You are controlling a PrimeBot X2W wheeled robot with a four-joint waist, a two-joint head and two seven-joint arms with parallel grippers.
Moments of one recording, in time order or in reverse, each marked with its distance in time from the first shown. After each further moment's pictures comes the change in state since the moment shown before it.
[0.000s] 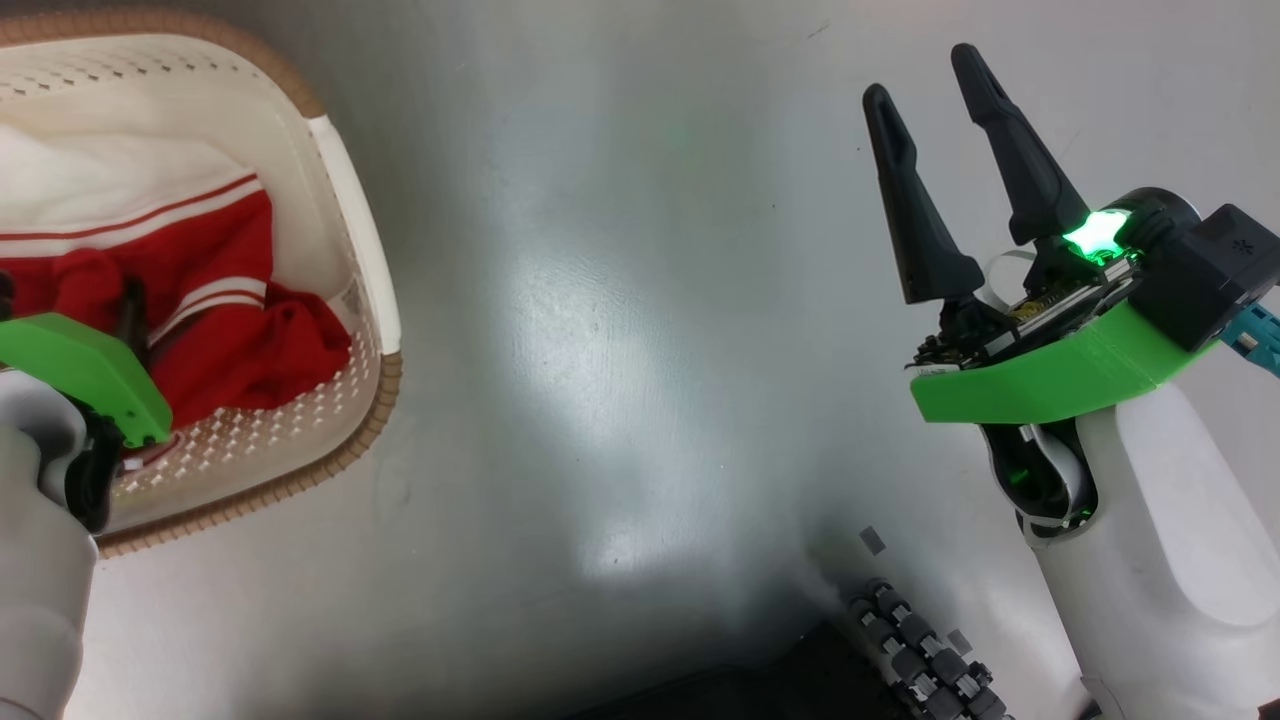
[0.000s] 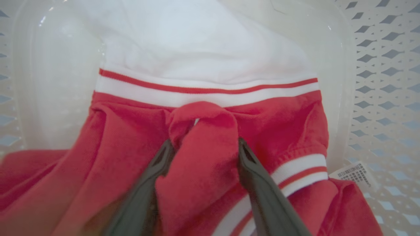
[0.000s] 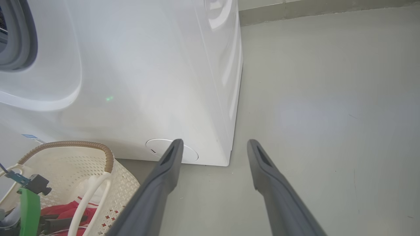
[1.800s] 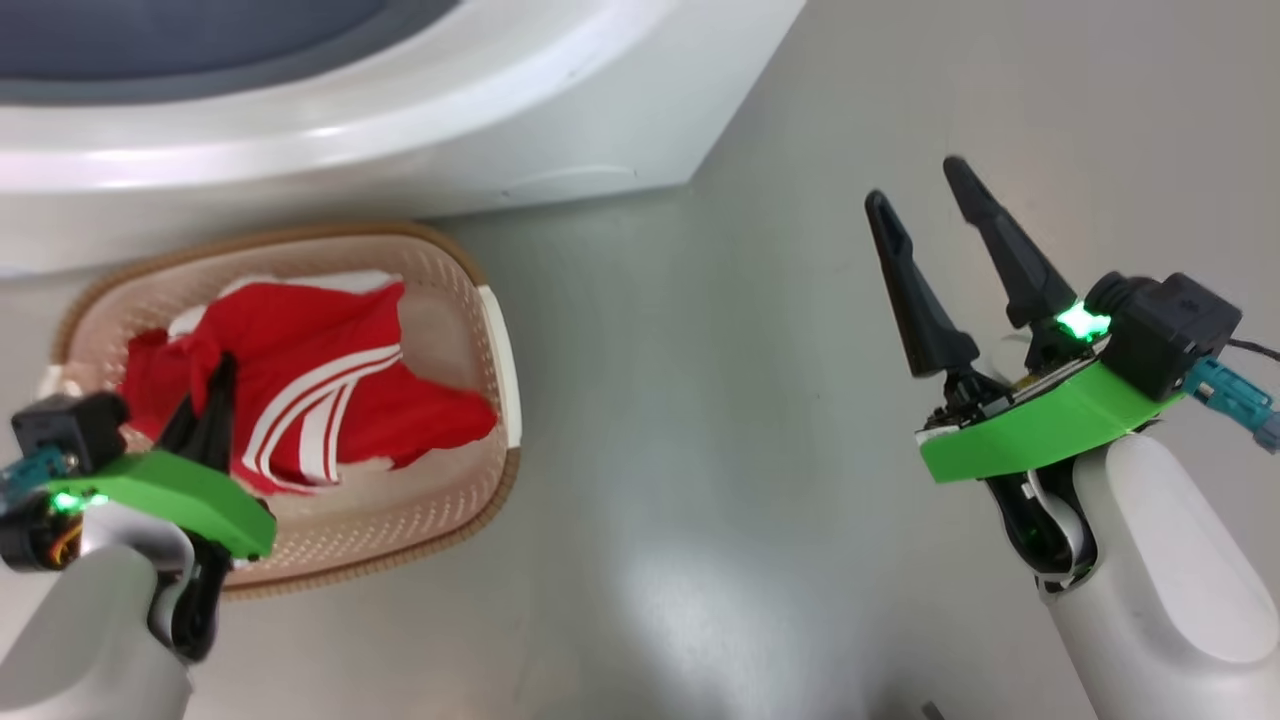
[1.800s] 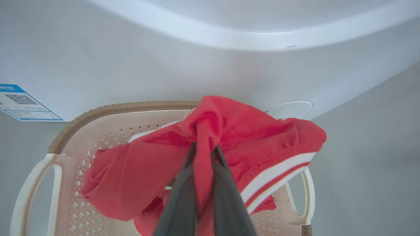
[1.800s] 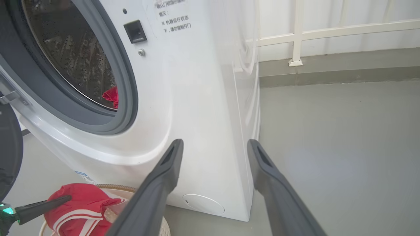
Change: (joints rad) left arm 0.321 0.006 -0.055 -0.377 -0.091 0.000 -0.209; right arm 0.084 -0.045 0.016 0.078 0.011 0.000 0.000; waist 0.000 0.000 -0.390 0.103
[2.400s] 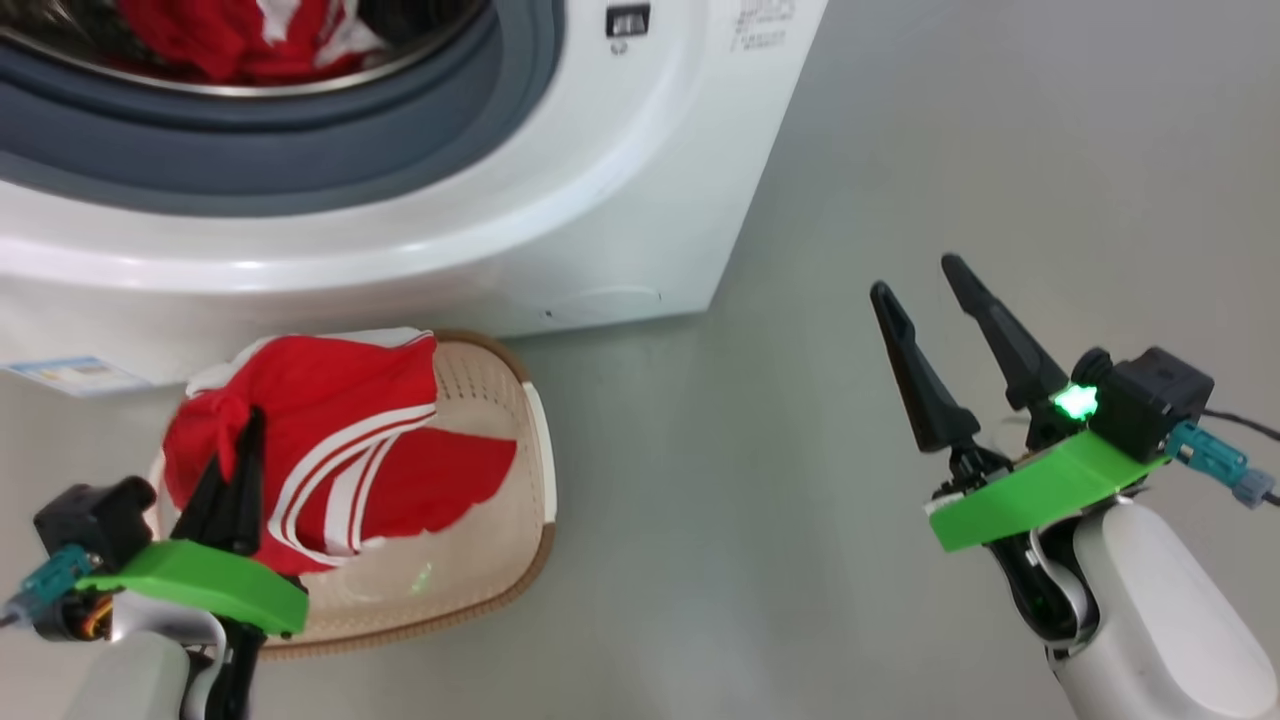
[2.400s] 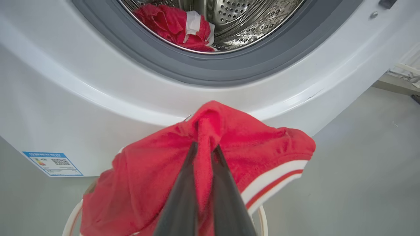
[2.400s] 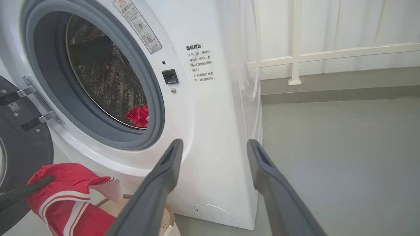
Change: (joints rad) left arm 0.261 -0.058 0.212 -0.293 0.154 0.005 0.000; right arm 0.100 -0.020 0.010 0.039 0.034 0.000 0.000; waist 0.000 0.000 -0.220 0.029
